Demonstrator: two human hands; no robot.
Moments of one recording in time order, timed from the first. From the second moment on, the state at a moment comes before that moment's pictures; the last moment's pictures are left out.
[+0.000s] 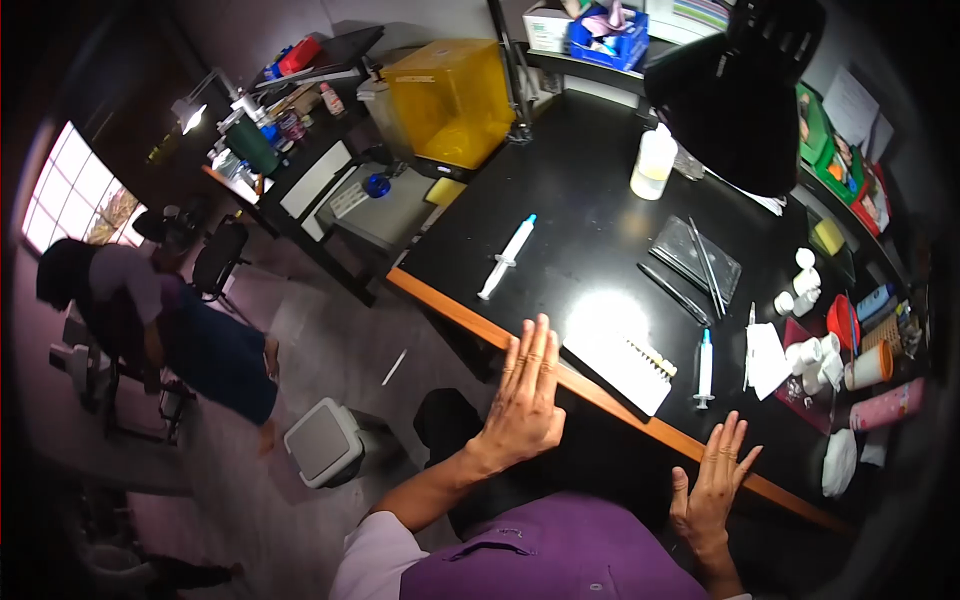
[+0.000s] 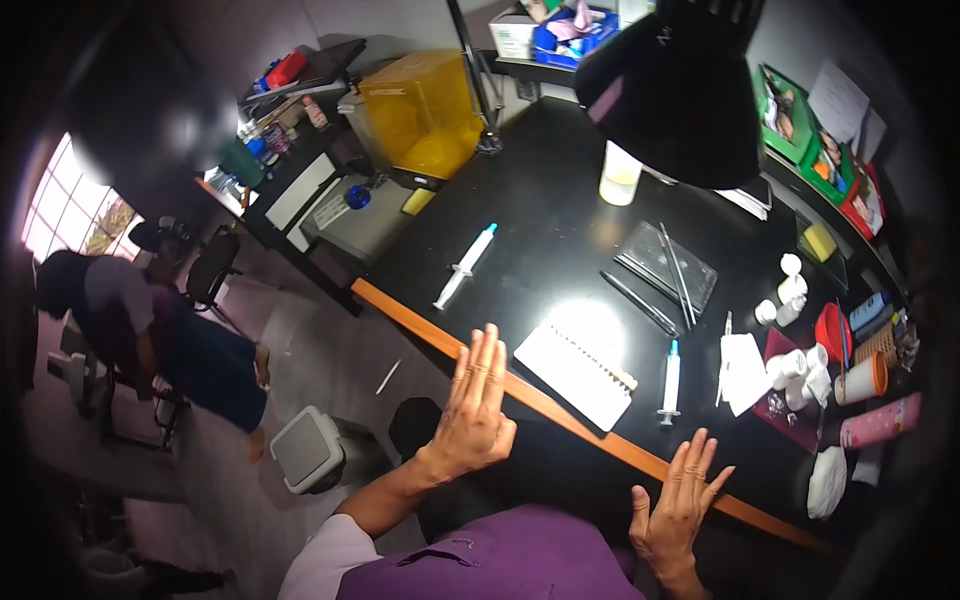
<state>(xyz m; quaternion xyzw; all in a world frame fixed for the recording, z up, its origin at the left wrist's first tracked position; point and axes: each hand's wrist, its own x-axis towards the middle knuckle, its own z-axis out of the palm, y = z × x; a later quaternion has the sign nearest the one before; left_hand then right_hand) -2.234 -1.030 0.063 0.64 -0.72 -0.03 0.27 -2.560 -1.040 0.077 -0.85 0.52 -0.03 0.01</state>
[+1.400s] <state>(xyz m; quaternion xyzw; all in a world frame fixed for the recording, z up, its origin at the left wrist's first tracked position) -2.241 -1.019 0.052 0.64 -0.72 0.01 0.27 -2.541 -1.012 0.076 -0.83 0.40 -0.38 0.04</state>
